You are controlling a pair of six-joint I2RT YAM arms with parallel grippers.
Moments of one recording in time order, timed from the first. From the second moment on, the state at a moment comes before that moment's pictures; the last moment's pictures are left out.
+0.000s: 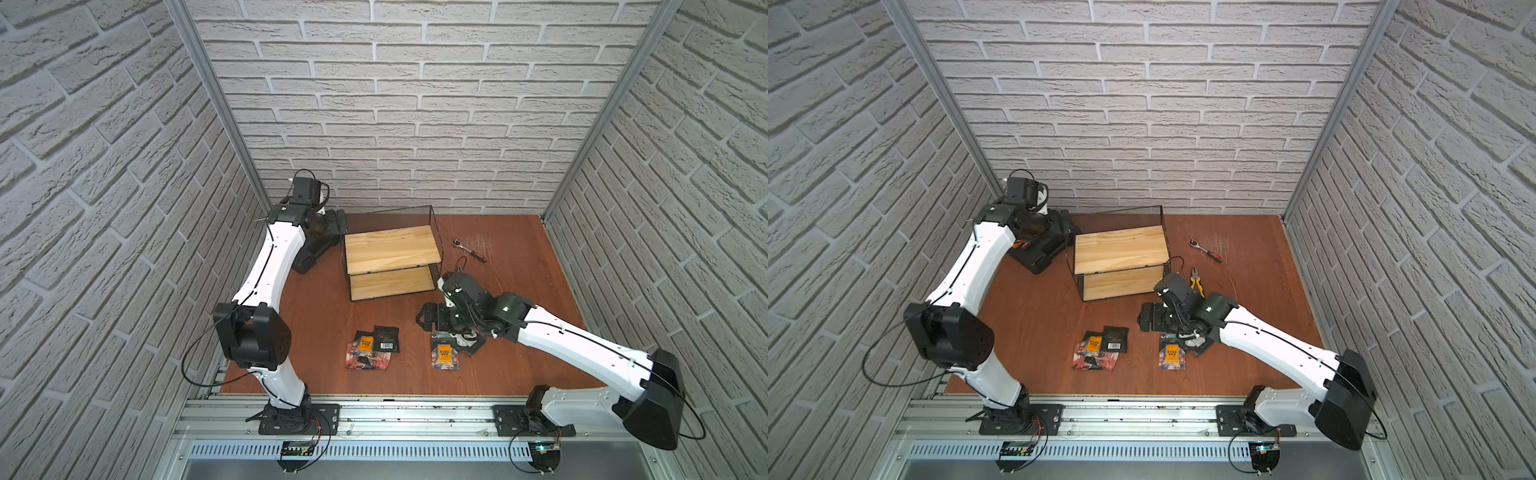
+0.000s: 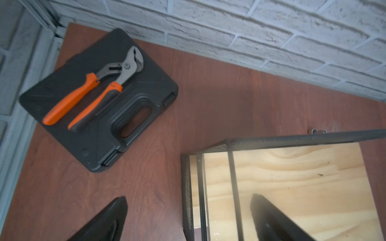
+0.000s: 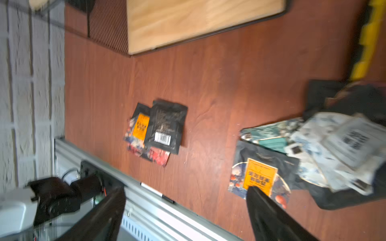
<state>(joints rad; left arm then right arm) -0.13 1.67 1.75 -0.93 0.01 -0.29 0.78 1.22 1.03 -0.79 -0.01 0.84</state>
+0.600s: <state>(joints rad) -0.22 1.19 1.14 -0.89 -0.51 -0.47 0.40 0.98 0.92 -0.93 0.60 0.69</state>
